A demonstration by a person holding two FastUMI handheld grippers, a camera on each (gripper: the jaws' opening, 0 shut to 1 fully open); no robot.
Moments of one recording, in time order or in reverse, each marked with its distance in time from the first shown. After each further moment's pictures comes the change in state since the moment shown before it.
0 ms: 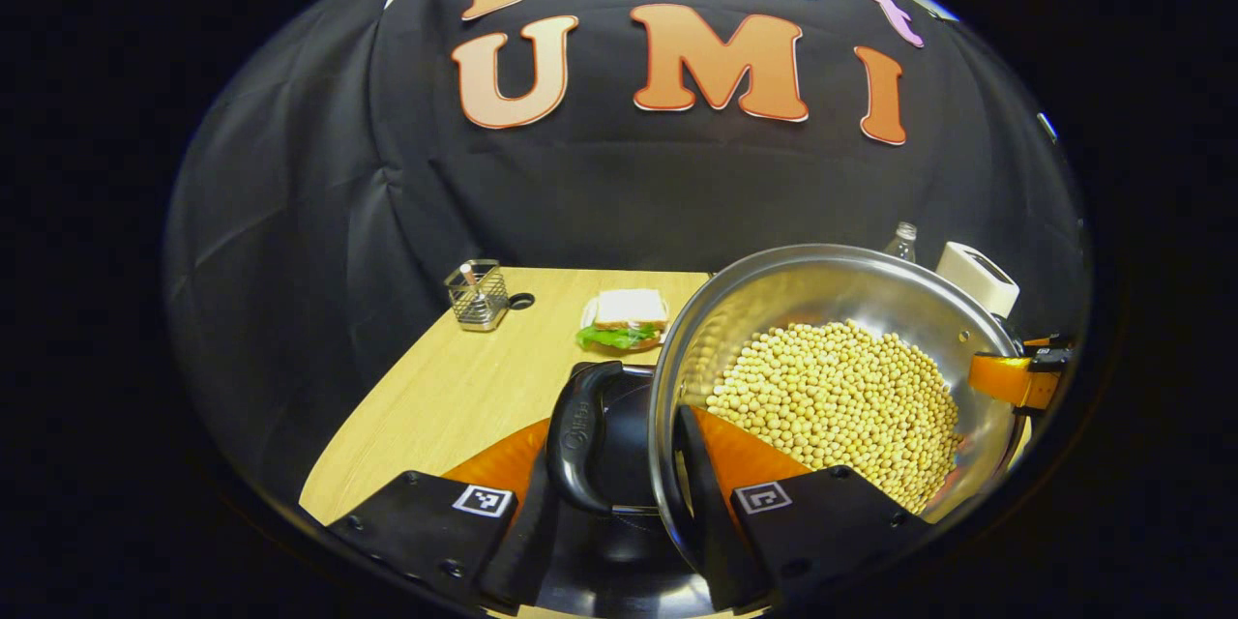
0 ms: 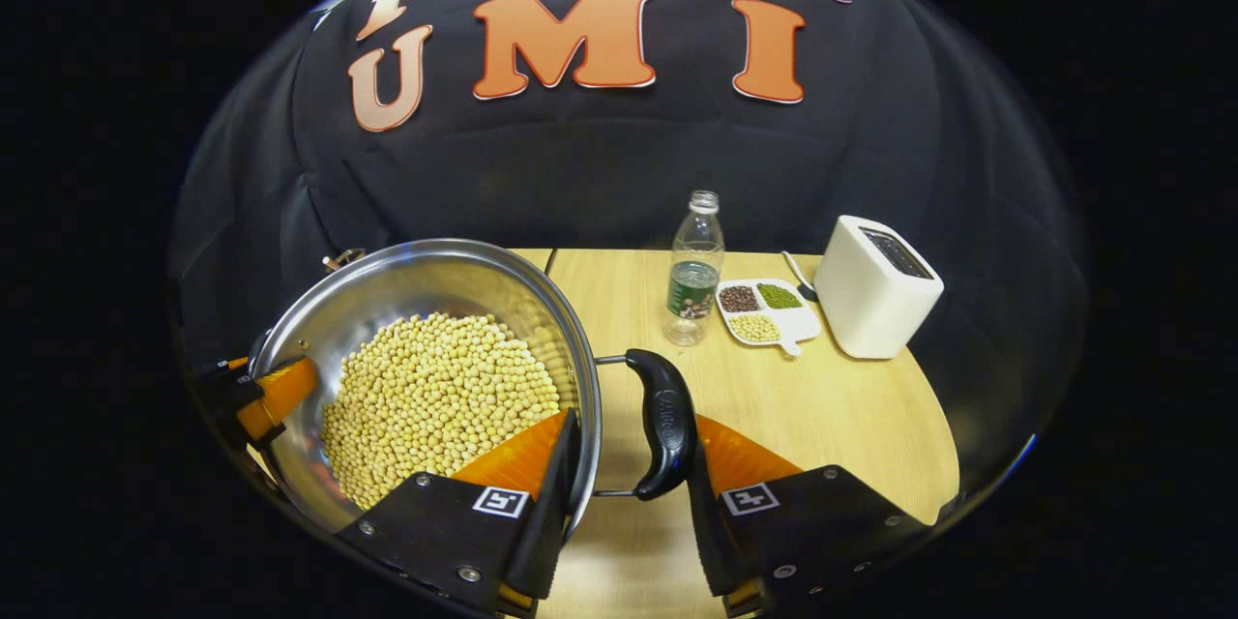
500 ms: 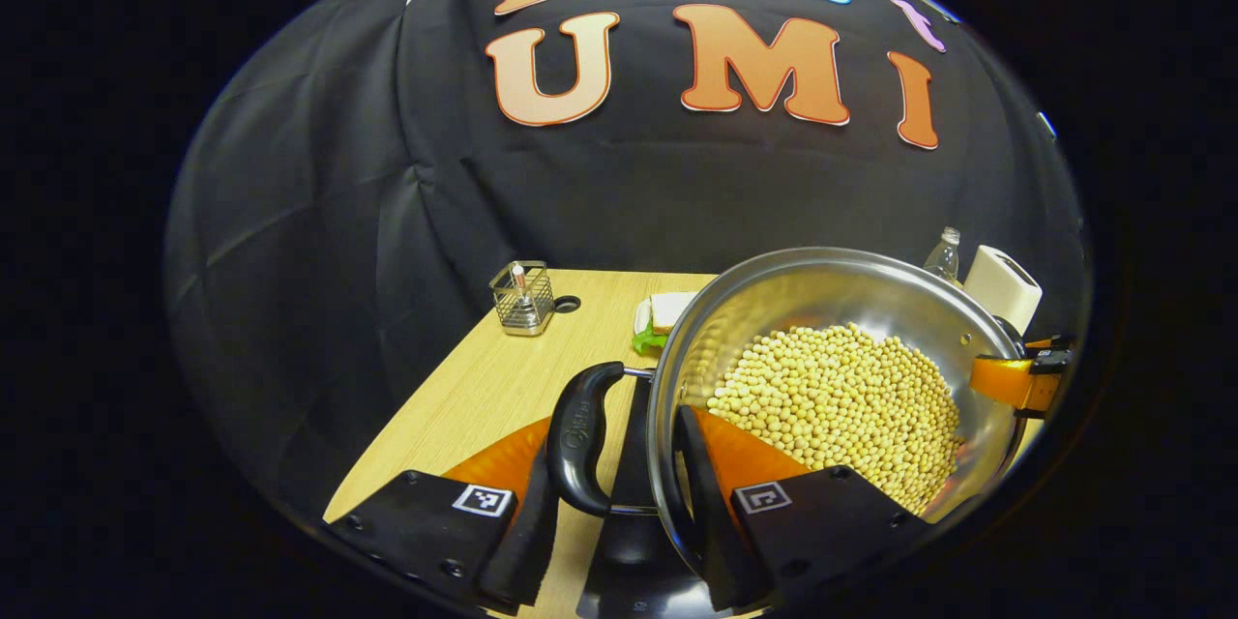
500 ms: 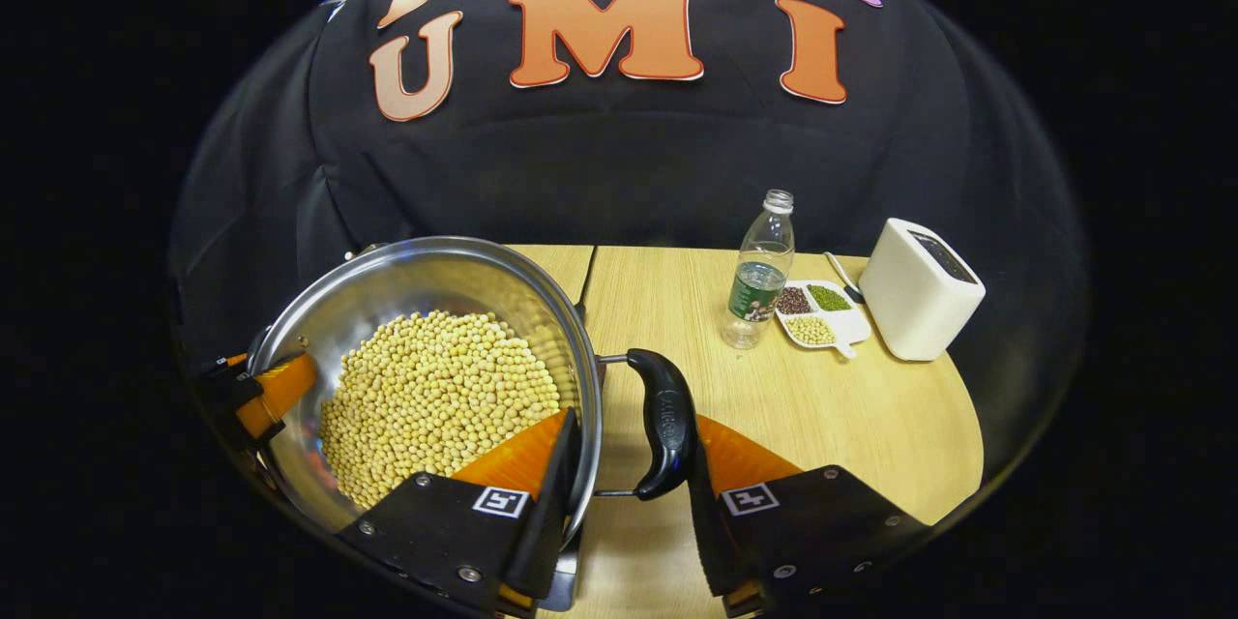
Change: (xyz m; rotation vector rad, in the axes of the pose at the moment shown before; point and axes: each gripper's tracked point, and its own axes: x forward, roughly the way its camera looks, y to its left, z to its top) left arm 0.017 0.055 0.005 0.015 -0.005 0.059; right arm 0.025 0.057 0.001 -0.008 0.012 0.042
